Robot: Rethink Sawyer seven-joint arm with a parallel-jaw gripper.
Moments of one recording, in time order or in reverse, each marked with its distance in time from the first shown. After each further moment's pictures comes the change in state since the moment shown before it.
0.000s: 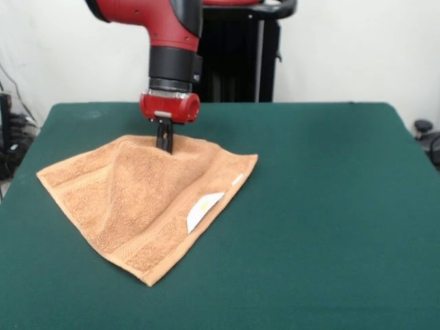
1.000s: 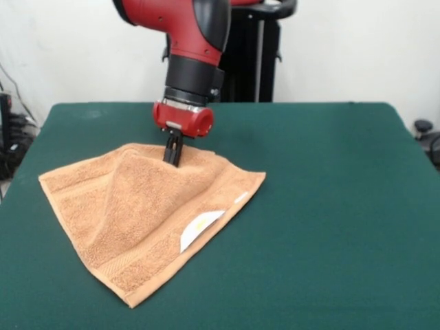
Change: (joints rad) arm 0.148 0.008 -0.016 0.022 0.325 -0.026 0.000
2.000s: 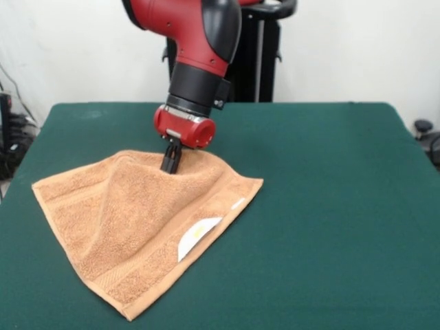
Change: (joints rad) arm 0.084 0.010 -0.015 -0.020 0.188 0.000 0.000
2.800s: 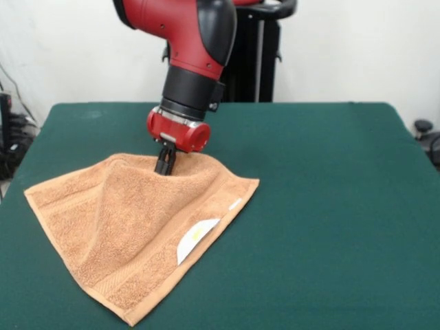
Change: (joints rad) arm 0.042 0.002 -0.054 -0.080 -0.040 0.116 0.000
